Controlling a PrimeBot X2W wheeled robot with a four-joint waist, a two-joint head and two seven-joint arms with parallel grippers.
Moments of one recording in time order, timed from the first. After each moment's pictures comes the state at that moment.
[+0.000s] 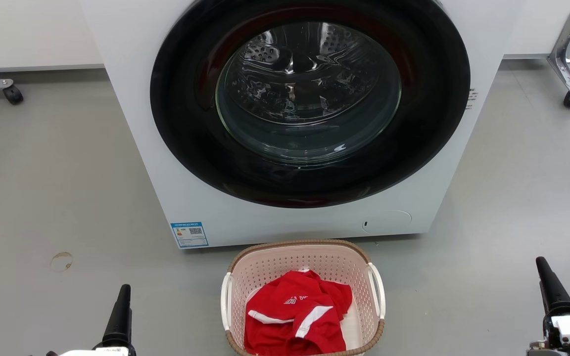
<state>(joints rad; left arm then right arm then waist) 0.02 0.03 0.04 0.28 -1.45 -0.08 0.03 0.00 0.01 -0.05 0.32 1.44 0.12 0.05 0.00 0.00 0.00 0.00</state>
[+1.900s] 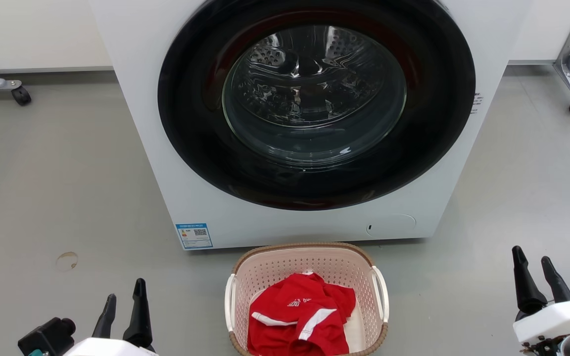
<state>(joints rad) 0.06 0.18 -0.18 0.13 -0.83 0.11 -0.10 -0.02 0.00 0.02 0.31 0.72 0.12 -0.10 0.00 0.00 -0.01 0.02</state>
